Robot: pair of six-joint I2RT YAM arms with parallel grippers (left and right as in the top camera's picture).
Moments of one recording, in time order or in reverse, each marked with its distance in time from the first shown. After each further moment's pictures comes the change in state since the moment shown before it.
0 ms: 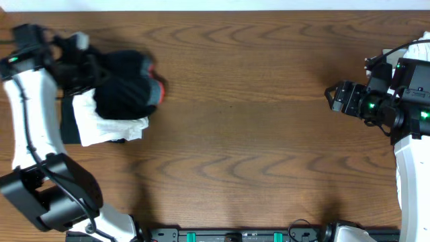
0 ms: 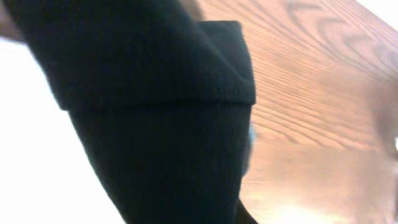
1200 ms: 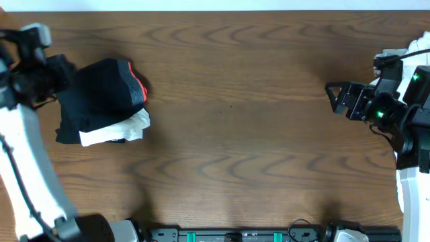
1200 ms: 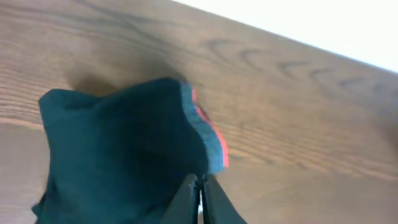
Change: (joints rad) left arm 0.056 -0.264 0.003 0.032 -0.080 0.051; right arm 0.000 -0.161 0.000 0.062 -0.120 -0.015
